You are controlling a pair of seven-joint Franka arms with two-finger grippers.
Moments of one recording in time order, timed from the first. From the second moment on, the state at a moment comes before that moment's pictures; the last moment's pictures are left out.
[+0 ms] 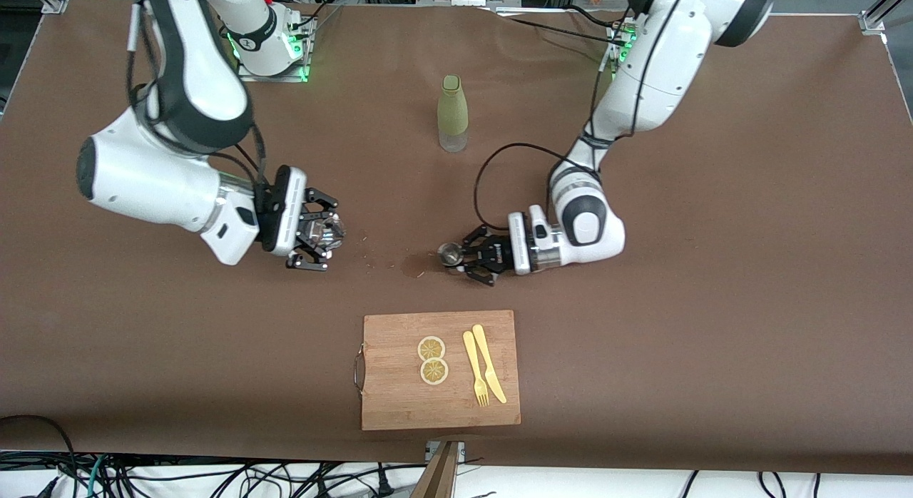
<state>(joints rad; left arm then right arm) -0.40 0.86 -0.01 -1.68 -1.92 2.00 2.48 0.43 0.36 -0.21 -1.64 0.86 1.99 -1.59</state>
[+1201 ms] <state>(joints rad) 0.24 0.78 0.28 -1.85 -1.10 1.36 2.75 -0.02 0.91 -0.15 -1.54 1.22 1.50 -2.52</state>
